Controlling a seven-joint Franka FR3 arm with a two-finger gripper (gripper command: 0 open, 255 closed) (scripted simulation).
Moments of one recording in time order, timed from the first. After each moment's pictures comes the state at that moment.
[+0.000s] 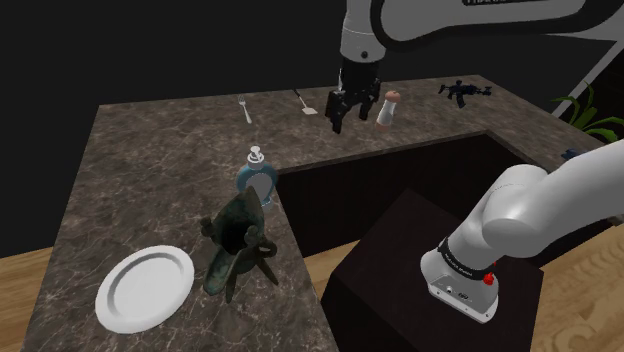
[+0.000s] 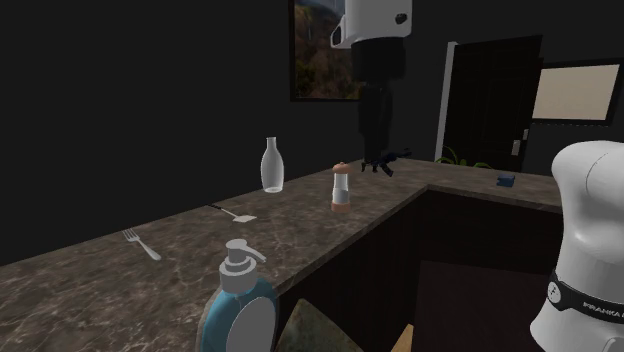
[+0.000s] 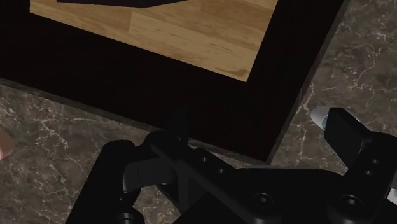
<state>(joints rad) 0.04 -0.44 0.19 -2.24 0.05 1.74 0.34</state>
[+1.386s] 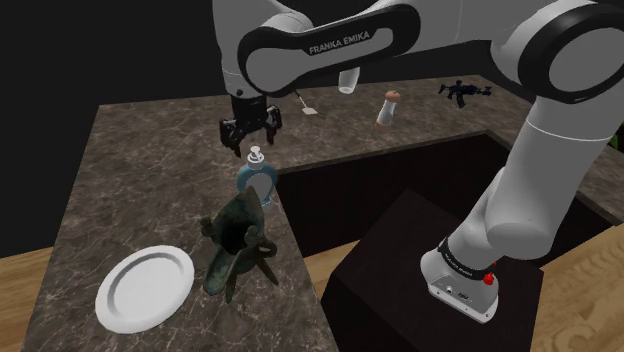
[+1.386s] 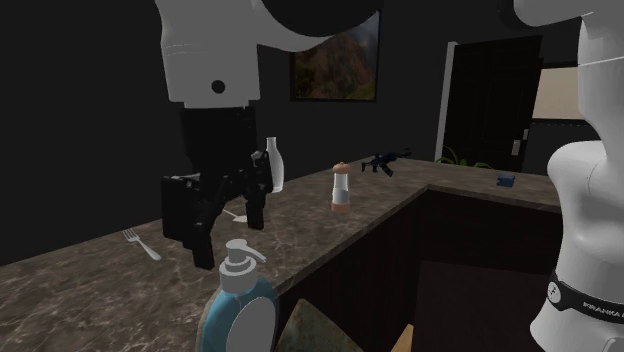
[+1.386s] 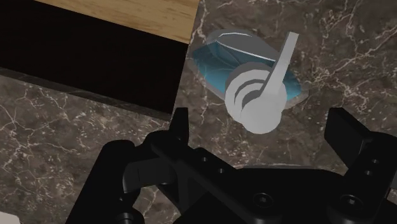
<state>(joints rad) 0.14 0.24 0.35 -1.74 -0.11 1.93 0.70</state>
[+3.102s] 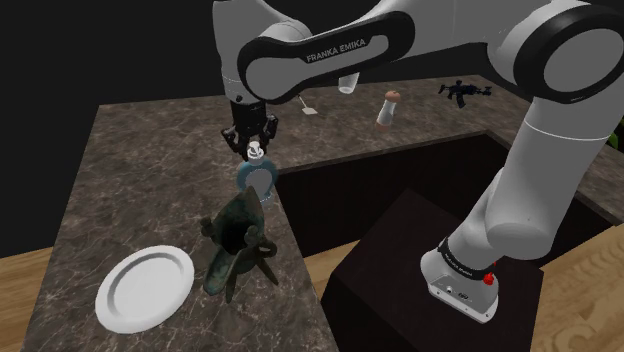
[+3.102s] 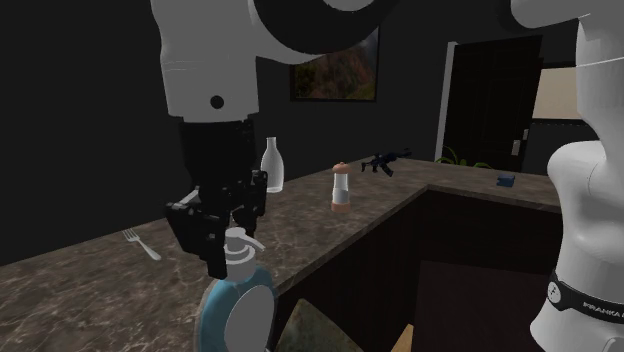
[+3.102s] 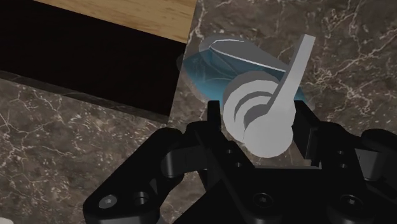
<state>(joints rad) 0.14 0.25 0.35 -1.75 -0.12 1.96 0.71</state>
